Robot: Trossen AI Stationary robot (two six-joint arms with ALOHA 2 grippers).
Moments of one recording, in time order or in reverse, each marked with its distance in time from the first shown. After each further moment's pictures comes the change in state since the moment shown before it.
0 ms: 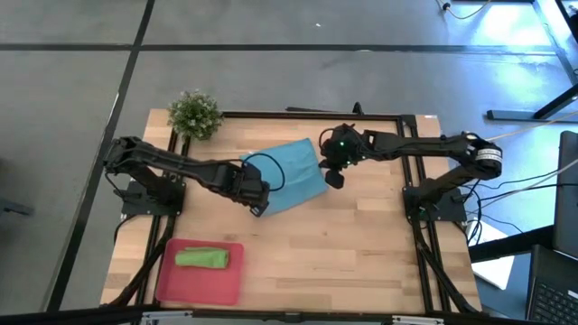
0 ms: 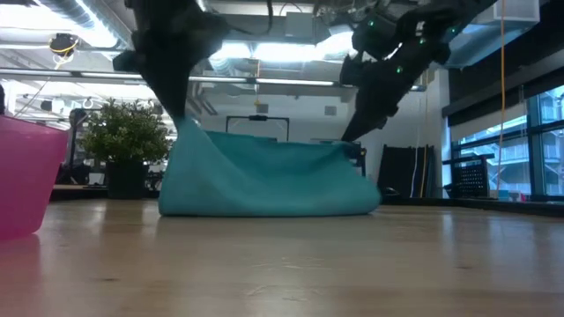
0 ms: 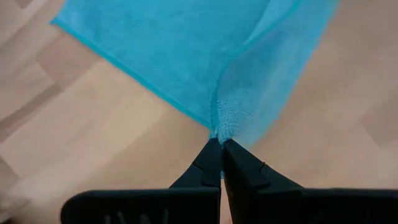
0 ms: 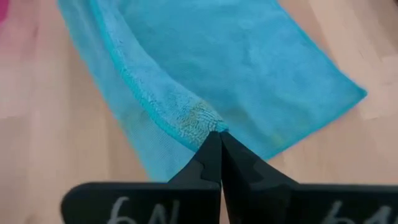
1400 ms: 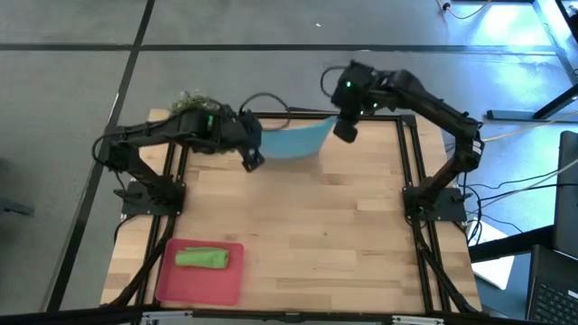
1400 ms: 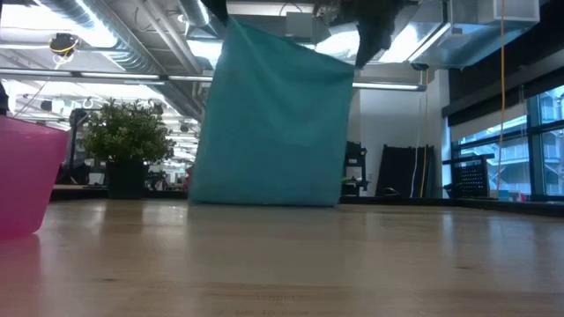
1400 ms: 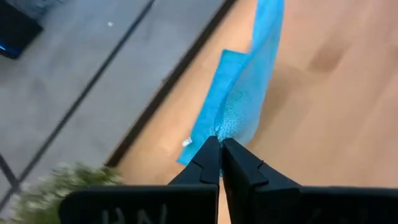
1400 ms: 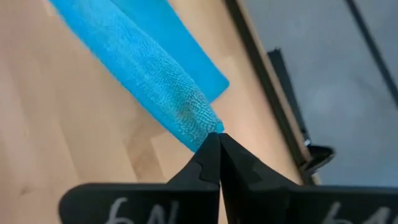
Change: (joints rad) left arm 0.191 0.000 0.647 -0.337 -0.312 0.672; right arm -0.172 0.185 0.974 -0.965 0.183 -0.089
